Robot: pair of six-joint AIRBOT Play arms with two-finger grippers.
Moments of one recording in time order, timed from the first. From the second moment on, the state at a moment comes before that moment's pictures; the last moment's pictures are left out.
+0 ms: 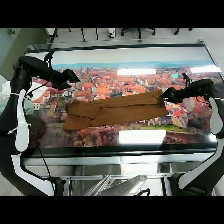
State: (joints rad) left arm -0.01 -1.80 1.92 -2.12 1.38 1.53; right arm -0.35 -1.98 1.59 2.36 -1.26 -2.02
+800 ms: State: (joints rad) left arm -0.45 -1.98 2.01 -2.12 1.24 1.52; right arm -0.31 -1.79 1.68 2.36 -1.49 -2.01
